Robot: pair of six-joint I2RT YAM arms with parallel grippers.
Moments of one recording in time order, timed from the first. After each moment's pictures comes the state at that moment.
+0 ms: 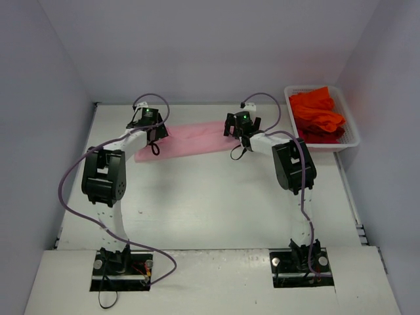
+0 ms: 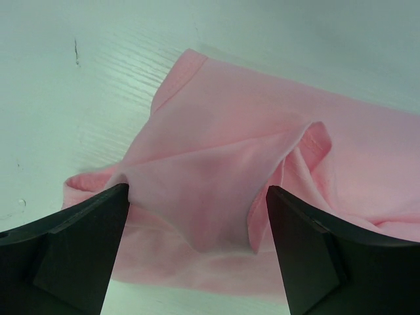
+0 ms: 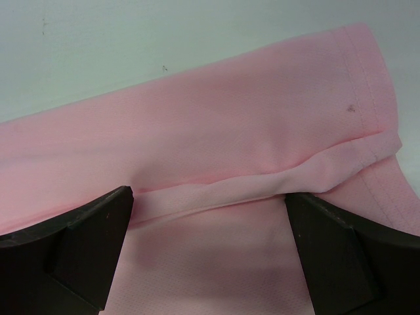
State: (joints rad) left arm -0.19 1.98 1.43 -0.27 -0.32 -0.50; right arm 0.37 2.25 1.50 0.15 0.30 0.36
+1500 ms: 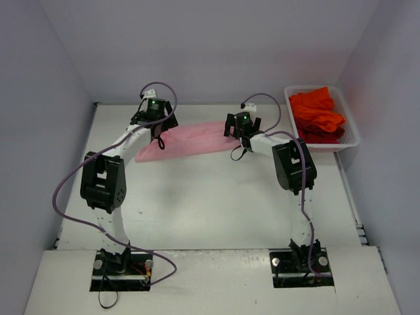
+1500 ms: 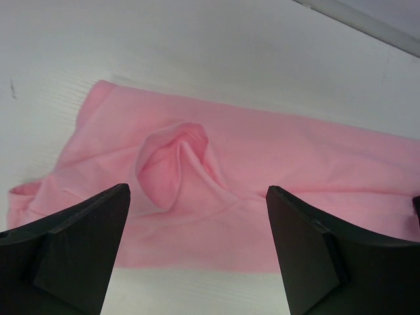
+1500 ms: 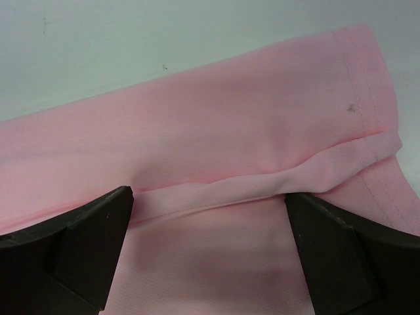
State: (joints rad) left arm -0.24 1.91 1.52 -0.27 -0.27 -0.52; right arm 0.37 2.25 1.48 0.16 0.30 0.36
